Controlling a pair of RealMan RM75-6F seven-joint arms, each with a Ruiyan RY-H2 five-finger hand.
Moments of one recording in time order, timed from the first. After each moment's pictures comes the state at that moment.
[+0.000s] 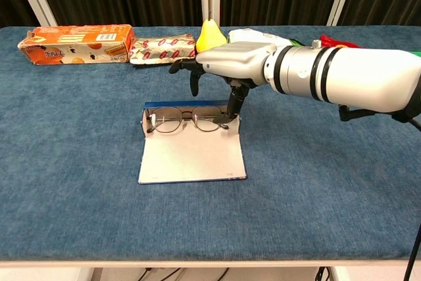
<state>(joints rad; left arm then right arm) -0.09 -1.11 -0.04 -1.64 1.47 1.48 0.12 1.03 -1.66 0.16 -1.36 -1.12 0.70 -0.28</state>
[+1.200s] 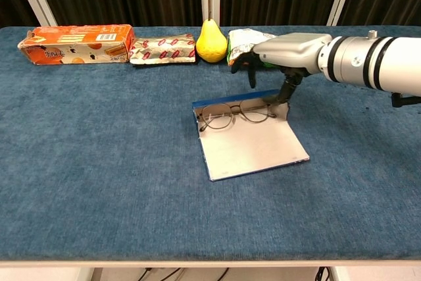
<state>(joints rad) -0.09 -1.11 -0.04 -1.64 1.46 1.47 0.11 0.97 -1.54 0.11 -1.35 -1.11 0.72 -0.27</state>
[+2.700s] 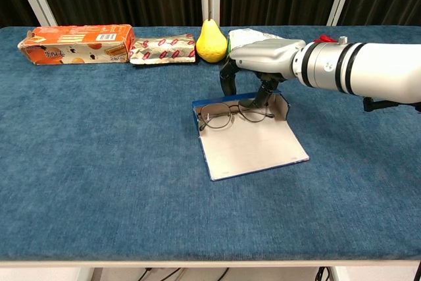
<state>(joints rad) -0.09 -1.10 -0.04 -1.64 1.47 1.47 0.10 1.00 -1.62 0.14 -1.29 -1.12 0.68 -0.25</state>
